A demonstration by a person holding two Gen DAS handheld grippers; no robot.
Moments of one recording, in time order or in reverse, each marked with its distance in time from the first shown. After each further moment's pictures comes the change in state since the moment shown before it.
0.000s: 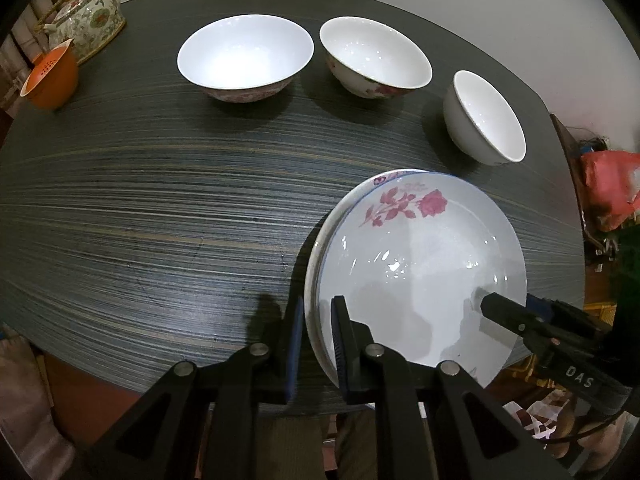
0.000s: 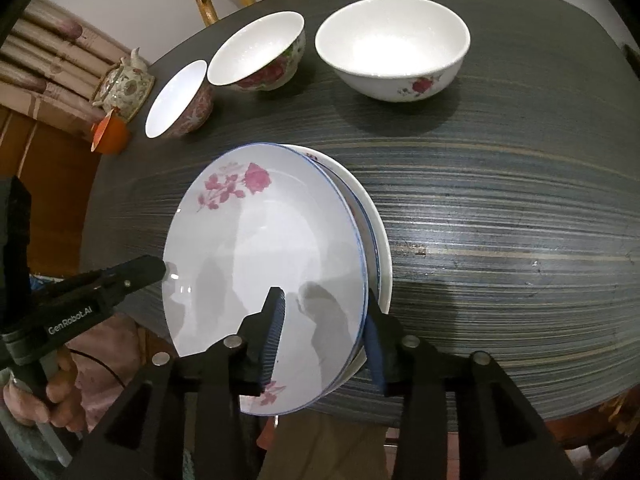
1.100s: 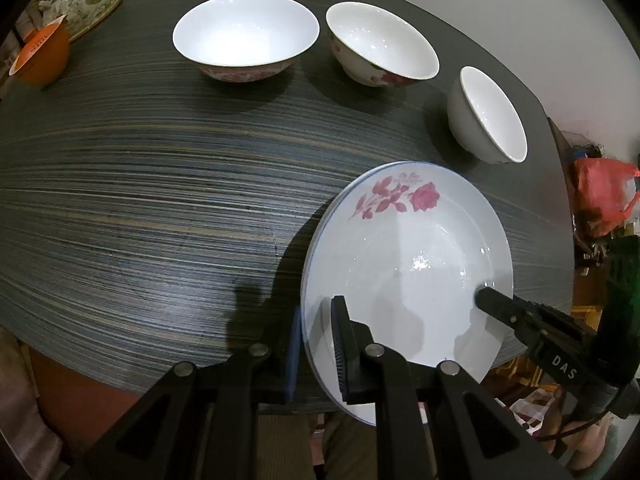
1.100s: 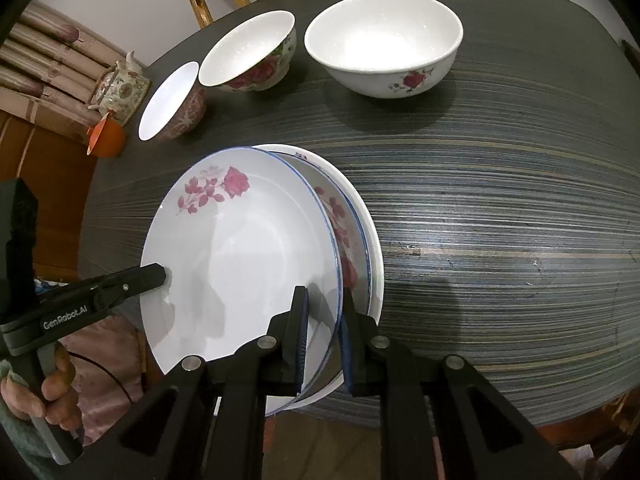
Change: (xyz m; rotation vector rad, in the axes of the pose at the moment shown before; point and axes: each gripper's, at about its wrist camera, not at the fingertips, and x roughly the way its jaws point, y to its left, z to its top) left arm 0.014 0.019 0.011 -0.032 0.049 -0.054; right arm 0.007 -0.006 0.001 0.015 -0.002 0.000
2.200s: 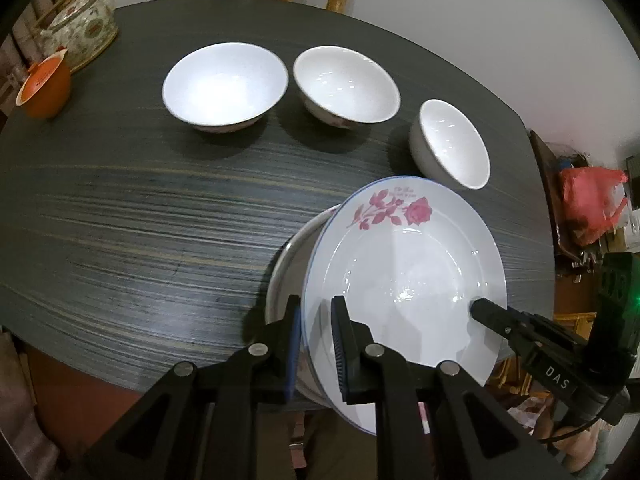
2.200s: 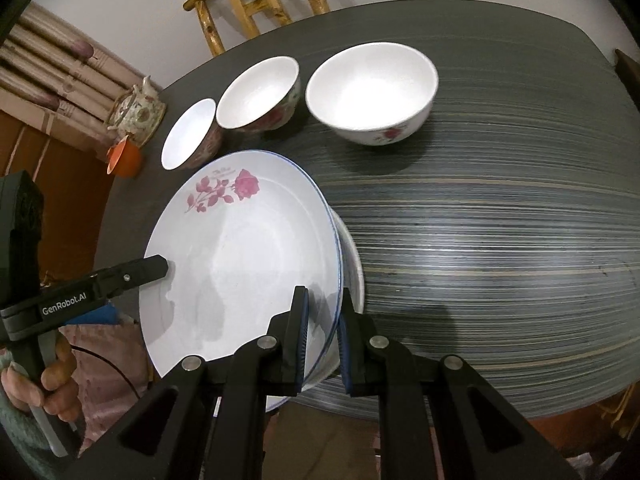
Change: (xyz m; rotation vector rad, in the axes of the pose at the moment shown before) left arm -0.044 -0.012 0.004 0.005 -0.066 -0.027; right arm -0.046 -0.006 0.005 -0.012 -0.070 0.029
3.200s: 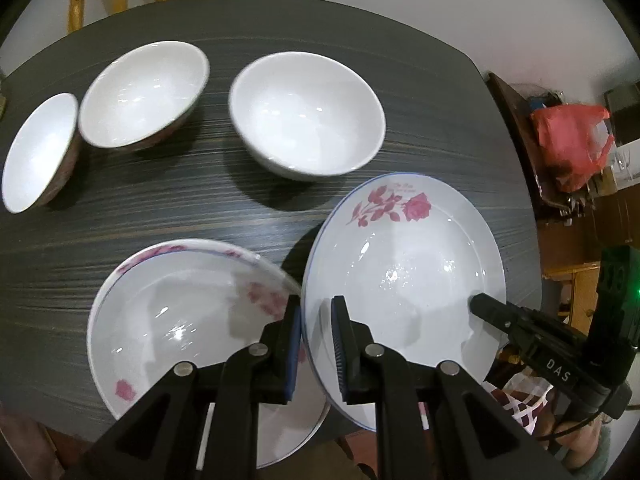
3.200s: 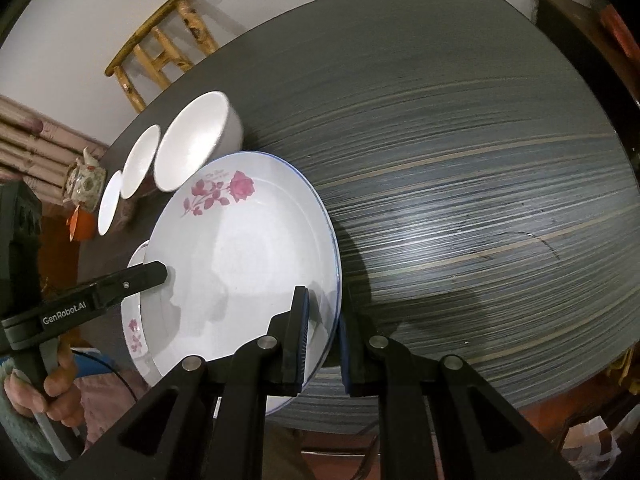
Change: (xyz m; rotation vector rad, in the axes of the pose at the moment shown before) left arm 0.064 -0.135 0.030 0.196 0.086 -0.046; right arm -0.032 -0.141 0.002 0.206 -0.049 -0.054
